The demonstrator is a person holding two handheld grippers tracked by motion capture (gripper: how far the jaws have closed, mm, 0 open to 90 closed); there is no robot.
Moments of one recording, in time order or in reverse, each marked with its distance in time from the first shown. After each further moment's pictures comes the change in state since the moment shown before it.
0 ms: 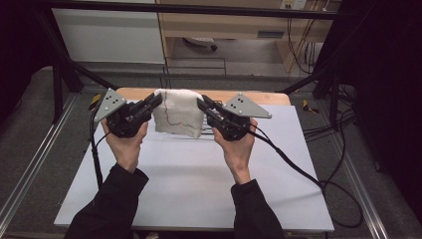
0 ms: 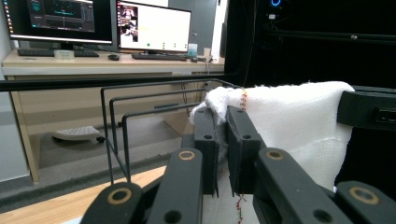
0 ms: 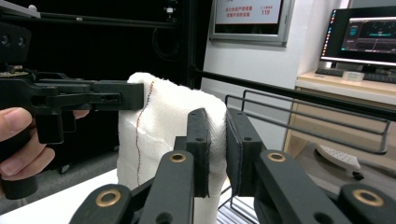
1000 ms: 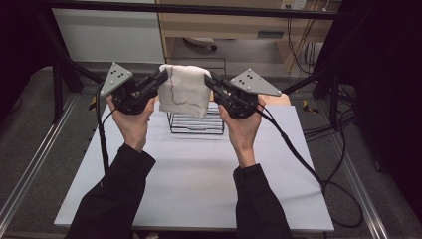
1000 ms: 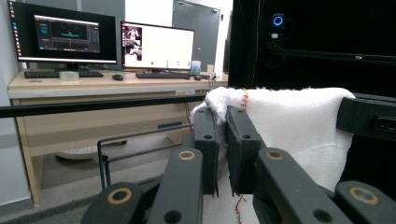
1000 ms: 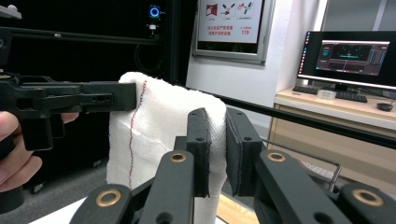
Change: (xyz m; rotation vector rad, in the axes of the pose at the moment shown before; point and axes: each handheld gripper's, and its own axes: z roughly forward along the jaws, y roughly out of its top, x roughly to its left) left arm -0.001 0.044 0.031 -0.057 0.020 0.011; right arm -0.026 0.040 0.009 -0.051 -0.065 -0.027
